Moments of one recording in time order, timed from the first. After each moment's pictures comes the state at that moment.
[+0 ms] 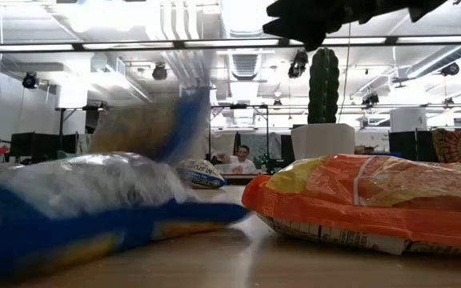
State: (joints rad) left arm -0.52 1.31 1.18 -0.62 -0.43 -0.33; right arm 0.14 1.25 0.73 0.33 0.14 -0.07
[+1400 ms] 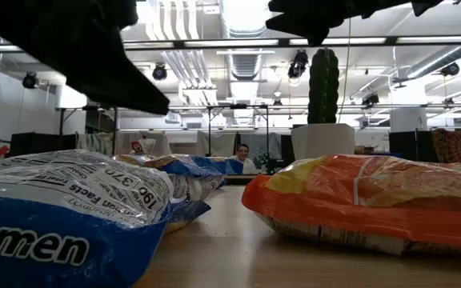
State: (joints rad) left arm -0.50 1.49 0.63 0.24 -0.66 -0.41; right arm 0.14 1.23 0.74 0.31 0.17 -0.06
